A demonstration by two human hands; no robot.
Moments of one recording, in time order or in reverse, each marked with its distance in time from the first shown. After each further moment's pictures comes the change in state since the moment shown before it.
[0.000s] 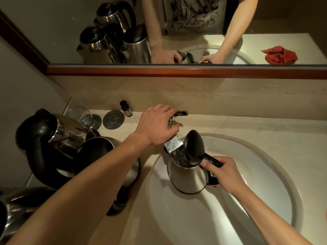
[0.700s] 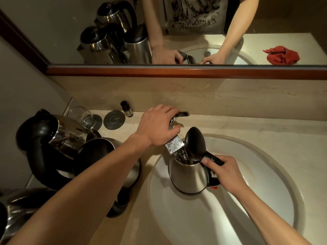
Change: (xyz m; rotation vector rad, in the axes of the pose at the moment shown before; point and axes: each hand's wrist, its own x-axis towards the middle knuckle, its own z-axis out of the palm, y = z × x) left_hand -0.001 0.000 0.000 -0.009 0.004 0.001; right_hand 0.004 -0.003 0.001 -0.011 0.037 -0.015
